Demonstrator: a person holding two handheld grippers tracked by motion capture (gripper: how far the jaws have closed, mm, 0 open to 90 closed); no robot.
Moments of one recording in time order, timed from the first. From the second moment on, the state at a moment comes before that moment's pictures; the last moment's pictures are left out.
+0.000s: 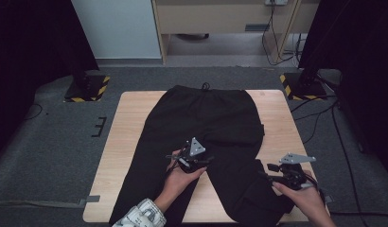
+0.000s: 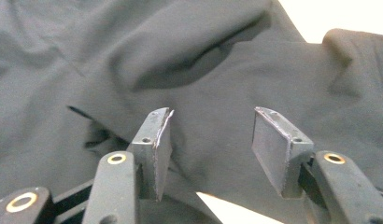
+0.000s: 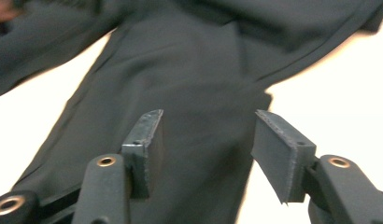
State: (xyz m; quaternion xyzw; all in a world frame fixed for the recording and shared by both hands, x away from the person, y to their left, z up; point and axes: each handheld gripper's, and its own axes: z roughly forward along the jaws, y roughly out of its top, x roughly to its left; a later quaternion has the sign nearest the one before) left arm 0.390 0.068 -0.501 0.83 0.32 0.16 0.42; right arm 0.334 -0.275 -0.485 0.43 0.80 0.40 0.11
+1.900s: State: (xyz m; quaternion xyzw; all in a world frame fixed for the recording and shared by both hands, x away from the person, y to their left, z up) left arm 0.407 0.062 -0.534 0.84 0.34 0.13 0.40; right arm 0.457 -0.240 -0.518 0.47 0.80 0.30 0.20
